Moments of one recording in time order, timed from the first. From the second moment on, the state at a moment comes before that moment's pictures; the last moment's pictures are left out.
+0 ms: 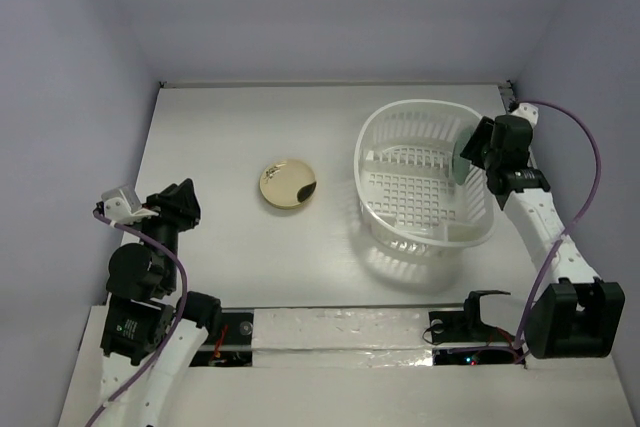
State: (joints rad) left arm -0.29 0.21 0.71 -0.41 -0.38 -0.43; right arm 0.03 1.15 0.94 -0.28 0.25 0.38
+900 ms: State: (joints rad) left arm -0.30 0.27 0.71 -0.41 -0.36 -0.43; right arm -0.10 1.48 1.09 -0.20 -0.22 0.32
